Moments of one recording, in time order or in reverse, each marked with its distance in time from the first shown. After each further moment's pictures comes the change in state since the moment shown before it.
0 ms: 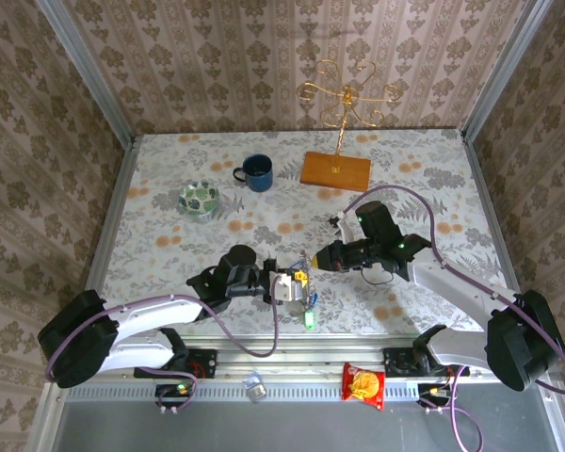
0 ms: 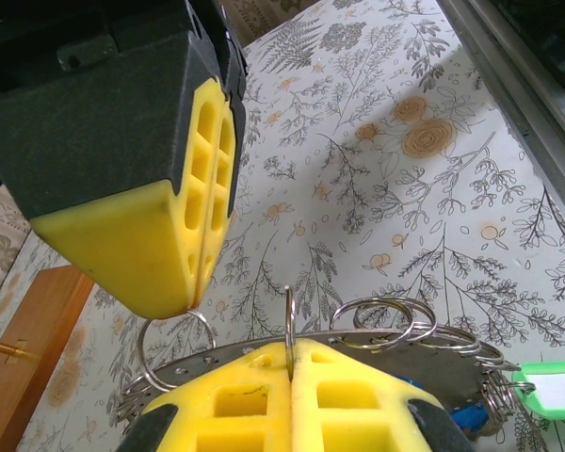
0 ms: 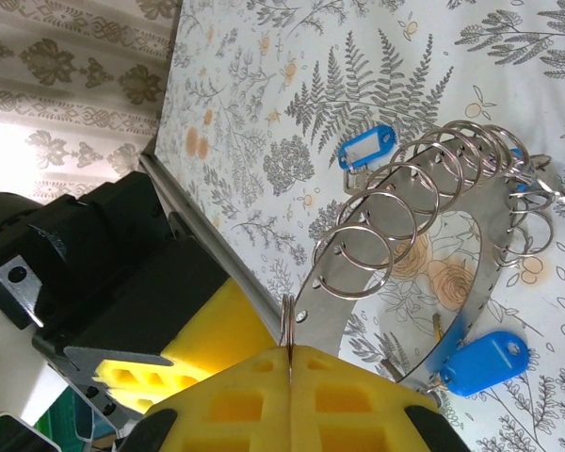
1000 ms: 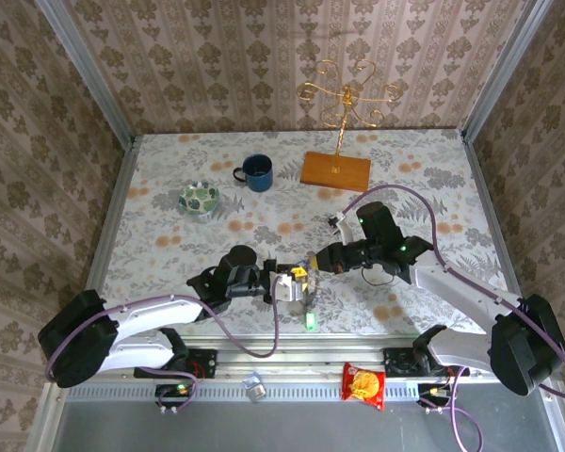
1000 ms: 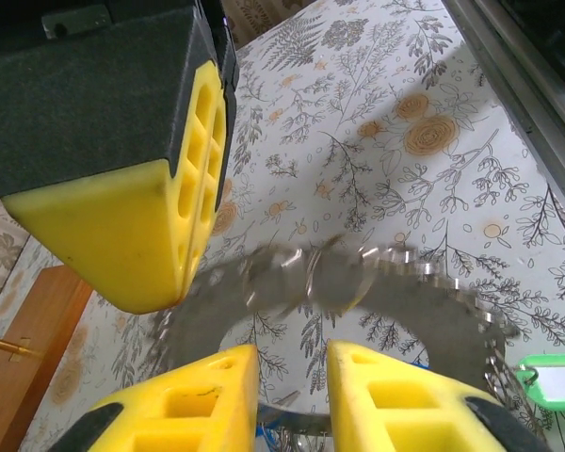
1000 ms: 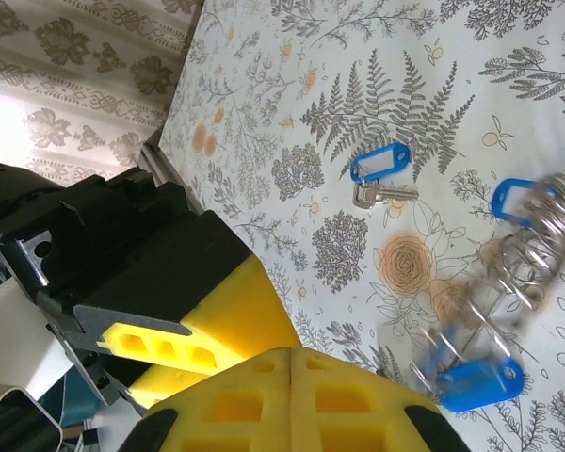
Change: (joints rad) left arm -0.006 -0.002 -0.003 0.001 -0.013 -0.001; right arm 0.013 -0.027 -0.010 0.028 0.005 -0.079
